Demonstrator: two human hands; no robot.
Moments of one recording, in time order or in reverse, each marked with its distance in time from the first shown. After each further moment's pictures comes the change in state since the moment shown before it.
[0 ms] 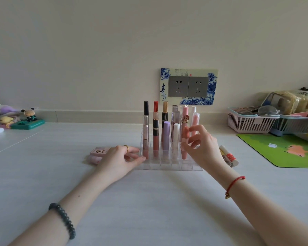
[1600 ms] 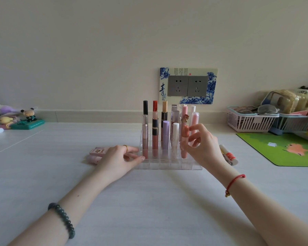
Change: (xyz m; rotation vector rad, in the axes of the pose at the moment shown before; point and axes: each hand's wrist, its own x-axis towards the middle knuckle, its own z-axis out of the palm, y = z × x) left_hand -0.001 0.002 -0.003 0.007 -0.017 -0.002; right_hand 0.002 0.003 -0.001 -0.043 0.015 -0.004
